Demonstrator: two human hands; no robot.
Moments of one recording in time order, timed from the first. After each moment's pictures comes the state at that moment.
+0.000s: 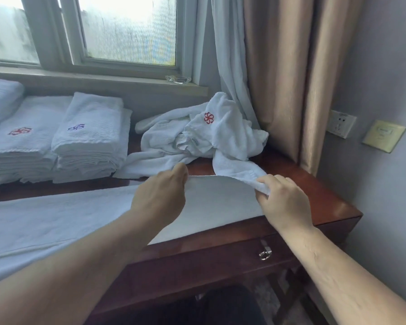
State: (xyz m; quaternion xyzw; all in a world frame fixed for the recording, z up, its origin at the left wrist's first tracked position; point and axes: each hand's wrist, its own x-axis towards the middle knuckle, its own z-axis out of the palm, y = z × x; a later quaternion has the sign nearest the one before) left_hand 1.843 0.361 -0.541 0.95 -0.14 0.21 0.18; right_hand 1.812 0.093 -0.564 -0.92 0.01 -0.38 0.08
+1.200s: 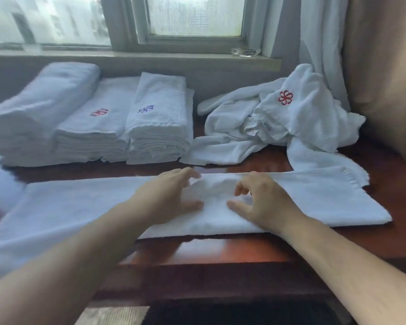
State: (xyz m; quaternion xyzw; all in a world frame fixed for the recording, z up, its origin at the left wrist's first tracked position) left_hand 1.875 0.502 -0.576 0.97 -0.16 0.03 0.19; right_hand 1.876 0.247 -0.583 -0.94 -0.22 -0.11 0.22
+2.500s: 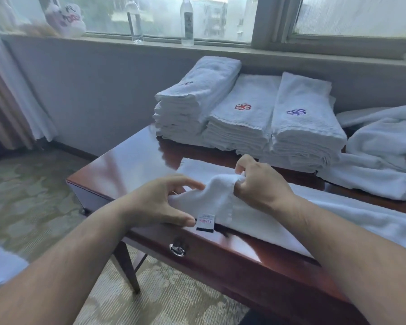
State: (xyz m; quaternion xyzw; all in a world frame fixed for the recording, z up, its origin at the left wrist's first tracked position) left_hand 1.746 0.761 -0.588 0.91 -0.04 0.00 0.41; right_hand 1.894 0.538 -0.574 -0.91 -0.34 0.00 0.24
